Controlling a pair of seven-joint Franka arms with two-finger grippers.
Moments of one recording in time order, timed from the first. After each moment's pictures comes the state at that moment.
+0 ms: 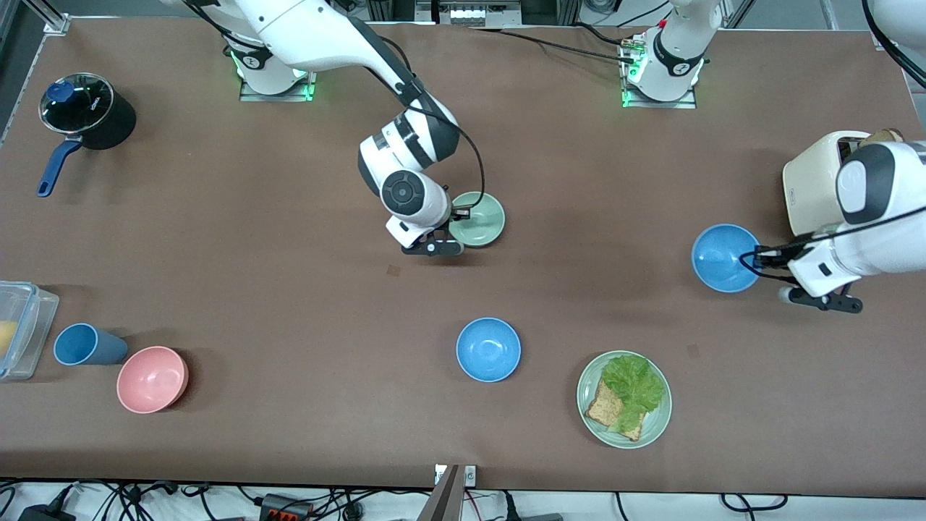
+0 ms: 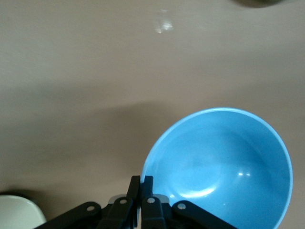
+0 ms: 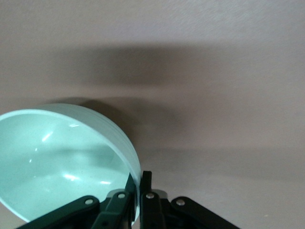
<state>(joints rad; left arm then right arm) 0.46 0.33 -0.39 -1.83 0.04 1.93 0.16 0.71 0.70 0.06 -1.63 0.33 2.19 0.55</state>
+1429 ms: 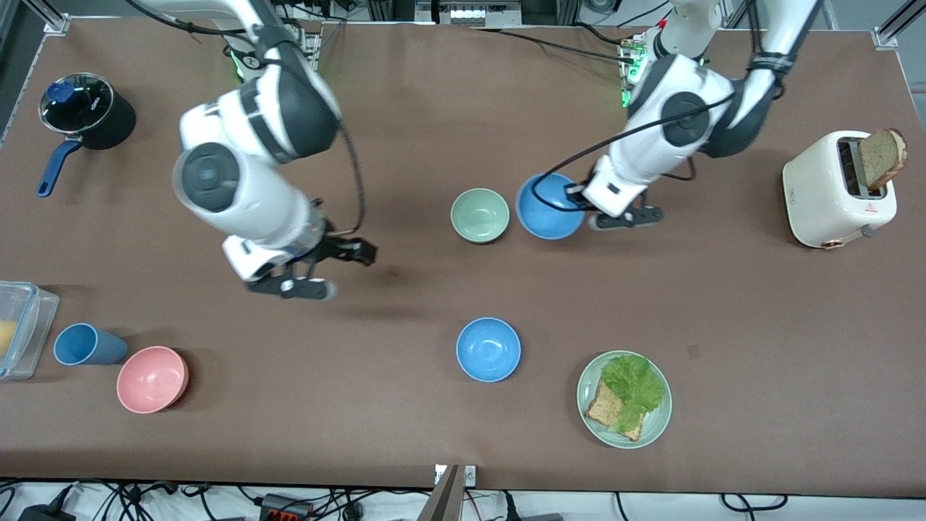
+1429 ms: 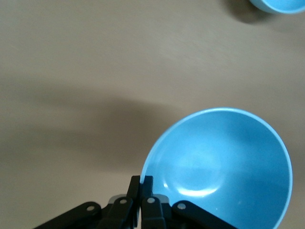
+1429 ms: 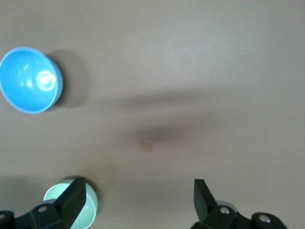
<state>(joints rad) 0.39 0.19 -0.94 -2.14 -0.10 2.23 -0.71 0.45 0.49 -0.09 -1.32 0.18 1.80 0.48</state>
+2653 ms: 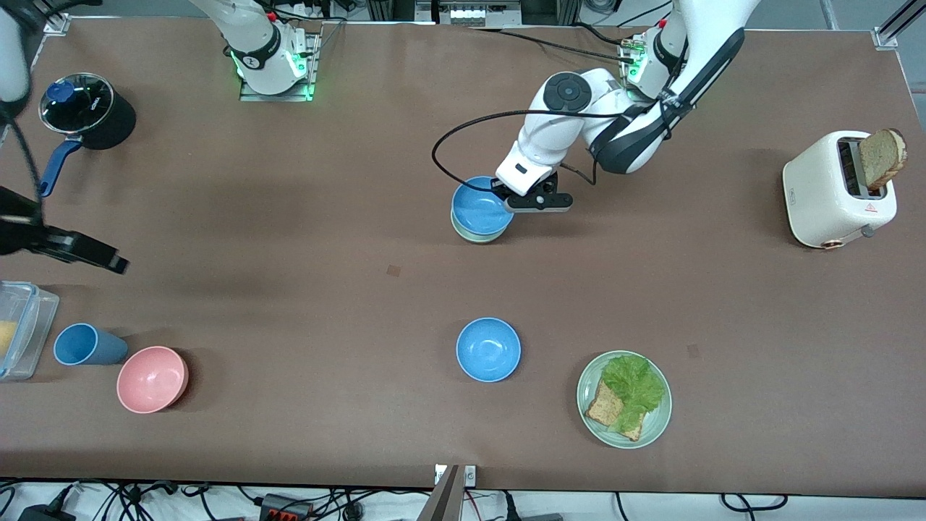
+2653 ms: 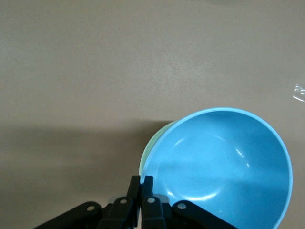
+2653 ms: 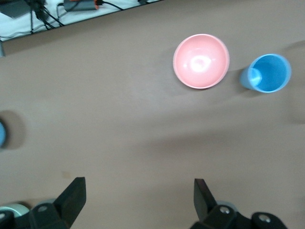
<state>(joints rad) 0.16 0.45 -0.92 -2.12 0.42 2.49 -1.13 0.00 0.30 -0.07 -1.31 0.11 1.66 0.11</state>
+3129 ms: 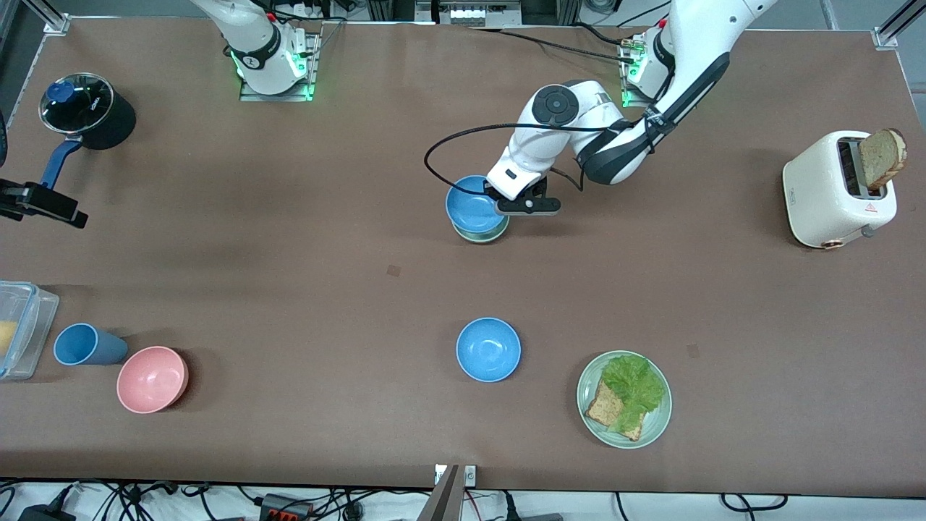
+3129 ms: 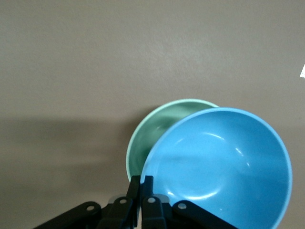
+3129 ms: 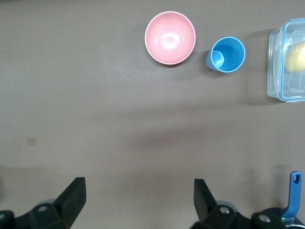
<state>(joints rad) 0.13 0.52 -0.91 -2.10 0.44 2.49 -1.14 -0.03 0.23 -0.06 -1.31 0.01 1.51 0.03</state>
